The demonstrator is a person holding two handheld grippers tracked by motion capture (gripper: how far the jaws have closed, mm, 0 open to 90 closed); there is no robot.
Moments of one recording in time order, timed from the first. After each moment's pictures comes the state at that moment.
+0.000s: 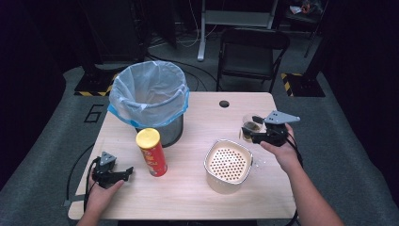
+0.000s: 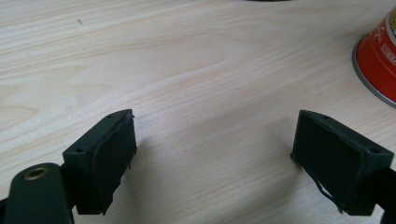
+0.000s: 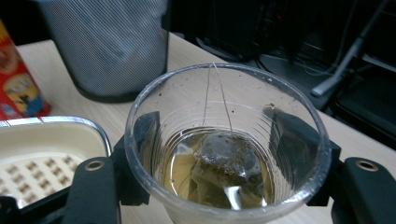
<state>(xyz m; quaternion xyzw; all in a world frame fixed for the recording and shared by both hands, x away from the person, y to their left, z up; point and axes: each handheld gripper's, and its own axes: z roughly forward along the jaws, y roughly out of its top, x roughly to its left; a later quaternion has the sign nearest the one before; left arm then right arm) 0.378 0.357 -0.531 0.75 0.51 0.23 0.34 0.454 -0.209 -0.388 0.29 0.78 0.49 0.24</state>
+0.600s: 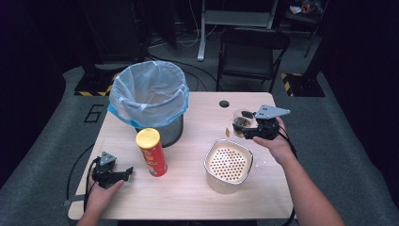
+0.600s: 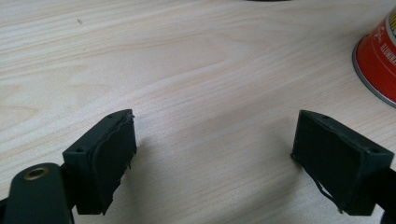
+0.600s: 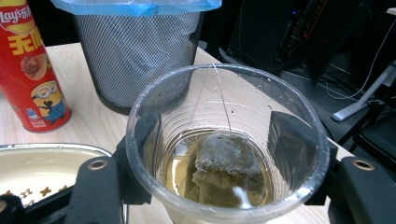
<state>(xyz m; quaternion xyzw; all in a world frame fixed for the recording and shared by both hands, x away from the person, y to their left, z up) 0.378 0.357 -0.531 0.75 0.51 0.23 0.34 0.467 -0.186 -0.381 0.23 0.80 0.50 0.23</state>
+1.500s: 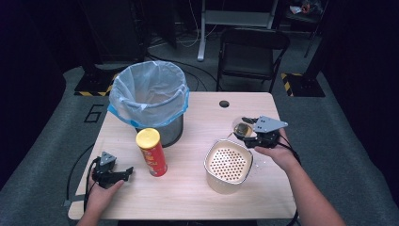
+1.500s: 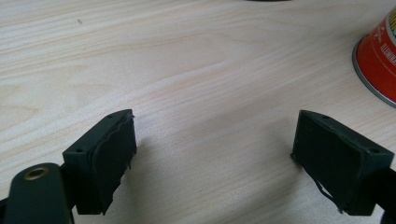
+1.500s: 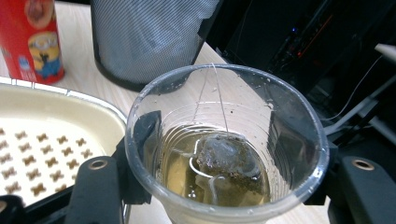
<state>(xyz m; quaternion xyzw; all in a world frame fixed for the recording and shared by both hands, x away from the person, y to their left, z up) 0.377 0.357 -0.531 0.75 0.51 0.23 0.34 0.447 -0.186 -0.396 0.14 0.82 0.46 0.30</state>
